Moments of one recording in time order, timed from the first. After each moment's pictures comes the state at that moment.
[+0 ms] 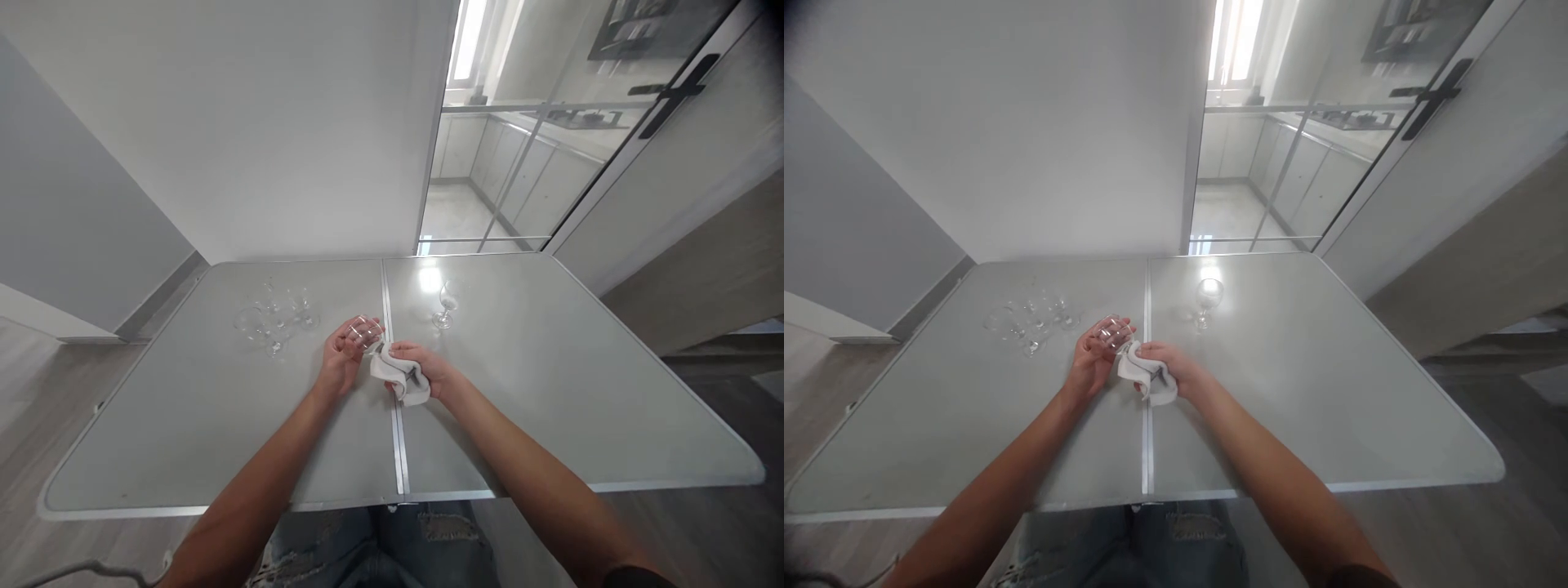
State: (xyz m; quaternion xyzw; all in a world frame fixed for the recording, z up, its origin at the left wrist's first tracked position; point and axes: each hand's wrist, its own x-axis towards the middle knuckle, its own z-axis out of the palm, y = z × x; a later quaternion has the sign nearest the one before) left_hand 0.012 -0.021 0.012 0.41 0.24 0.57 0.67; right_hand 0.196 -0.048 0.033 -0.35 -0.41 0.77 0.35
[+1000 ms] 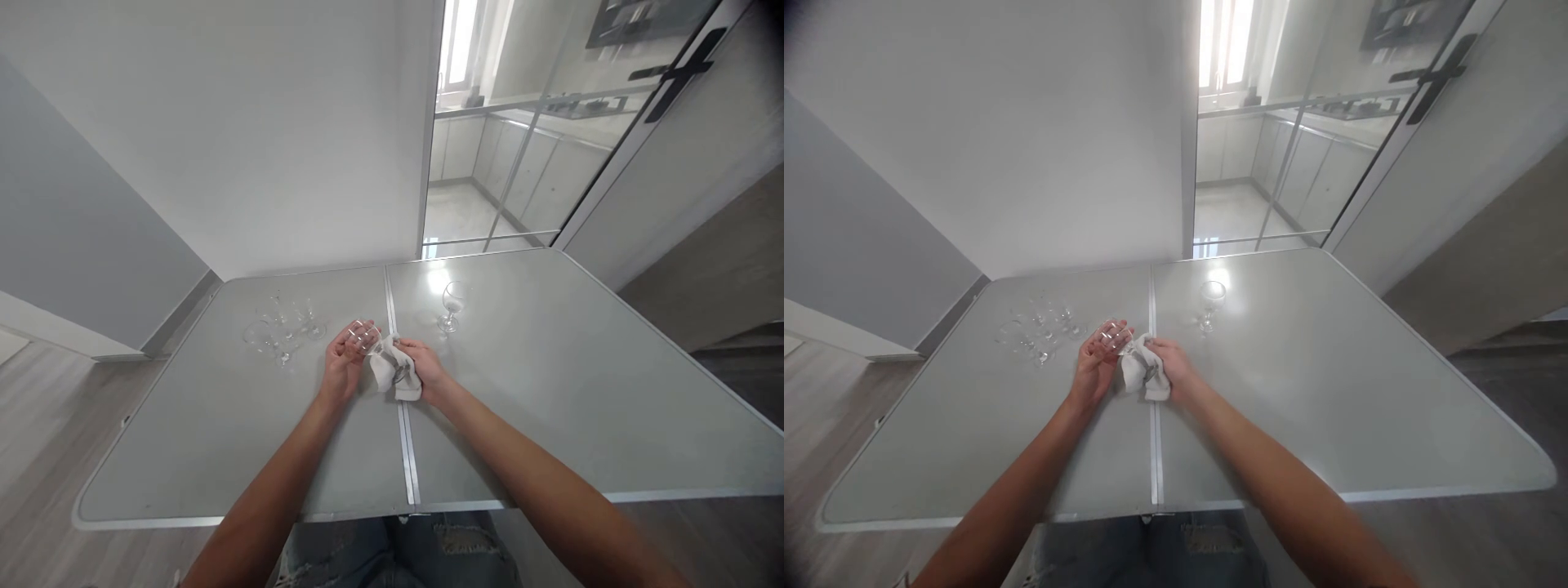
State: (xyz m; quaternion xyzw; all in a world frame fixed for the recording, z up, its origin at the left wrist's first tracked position) left_hand 0.008 -0.016 0.011 0.40 0.26 0.59 0.65; right_hand 0.178 -0.040 0.020 -0.40 -0.28 0.71 0.52
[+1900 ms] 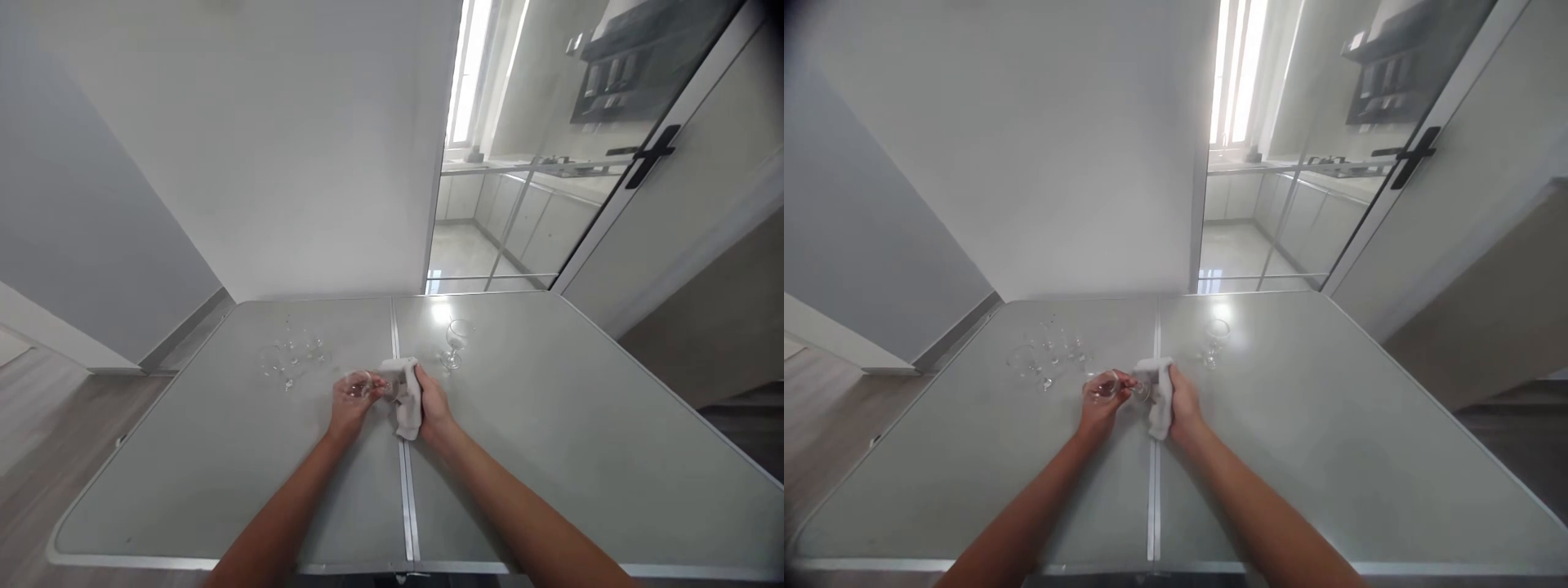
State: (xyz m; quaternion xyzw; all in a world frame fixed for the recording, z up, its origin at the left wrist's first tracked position) left_hand 0.014 -0.030 0.009 0.53 0.34 0.59 0.51; right_hand 0.173 -0.040 0.003 -0.44 -0.17 0.64 0.60
